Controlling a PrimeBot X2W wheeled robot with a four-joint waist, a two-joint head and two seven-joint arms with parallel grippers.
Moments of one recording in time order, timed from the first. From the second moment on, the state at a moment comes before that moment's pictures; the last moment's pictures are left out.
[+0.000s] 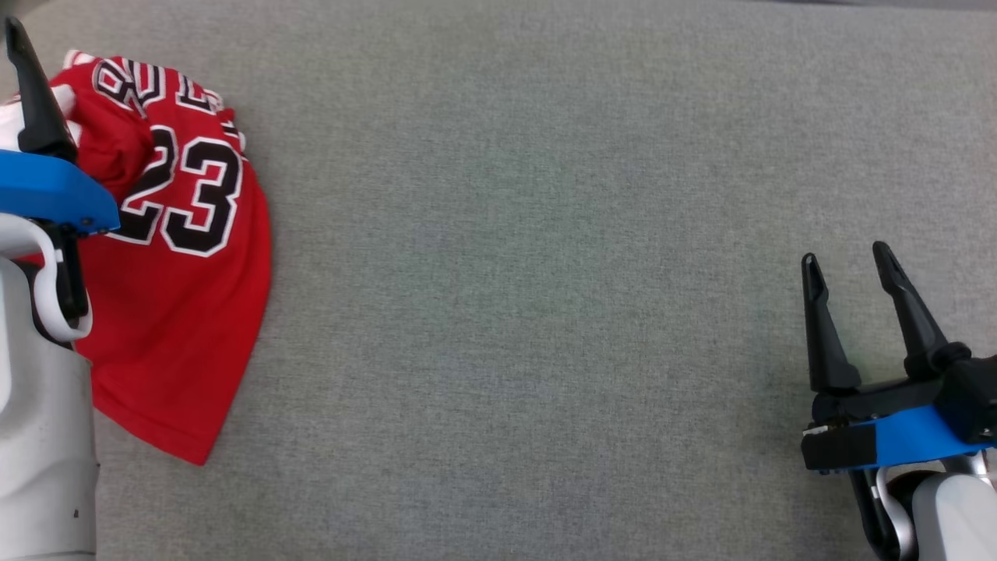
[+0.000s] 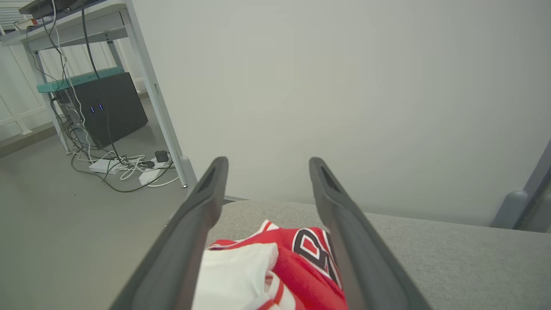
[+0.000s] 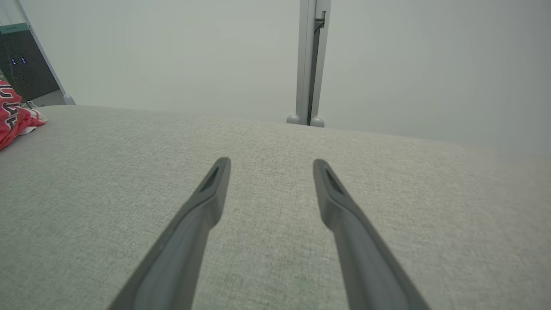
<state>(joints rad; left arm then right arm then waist) -0.73 0.29 0.08 0.50 -0.20 0.01 -0.11 -0.16 -0.10 -0.05 0.00 0.06 0.13 -0.18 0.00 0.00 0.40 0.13</state>
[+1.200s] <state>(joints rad) -0.92 0.34 0.03 0.71 -0.22 -0.03 -0.23 -0.16 -0.07 -0.04 0.09 0.10 0.13 -0.23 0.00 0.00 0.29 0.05</state>
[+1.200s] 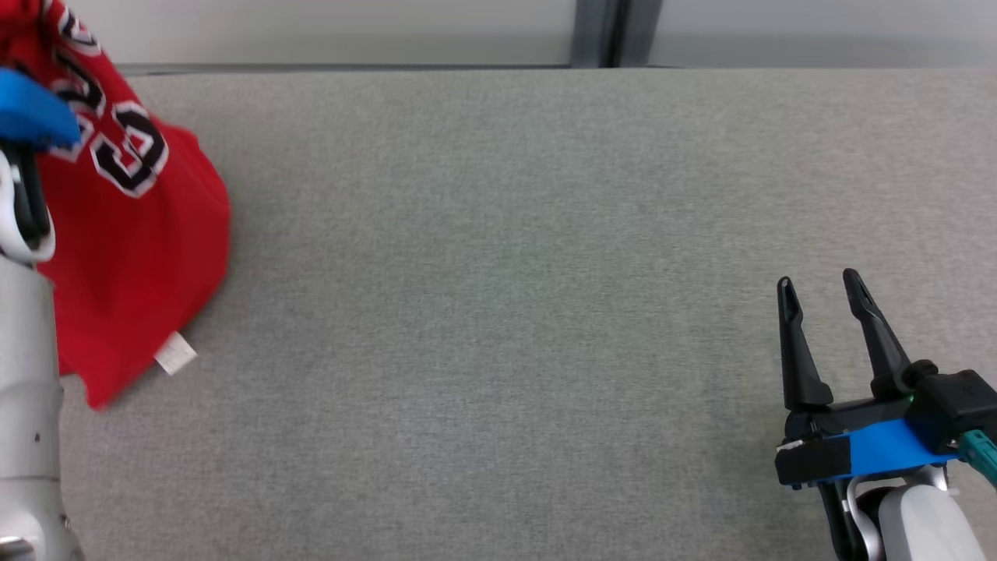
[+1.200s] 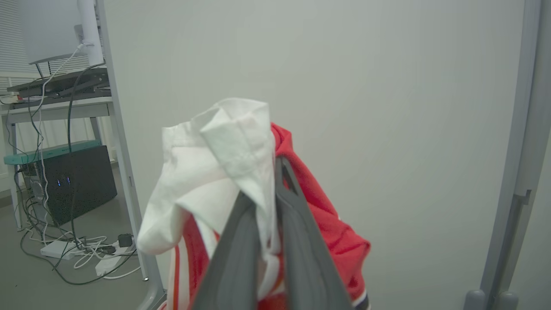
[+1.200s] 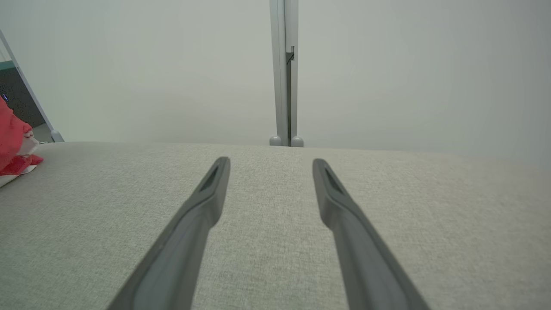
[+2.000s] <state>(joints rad) -1.06 0.15 -0.25 0.27 -0.18 -0.08 -0.04 -0.19 -0.05 0.00 0.16 0.23 0.13 -0.26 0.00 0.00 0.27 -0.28</state>
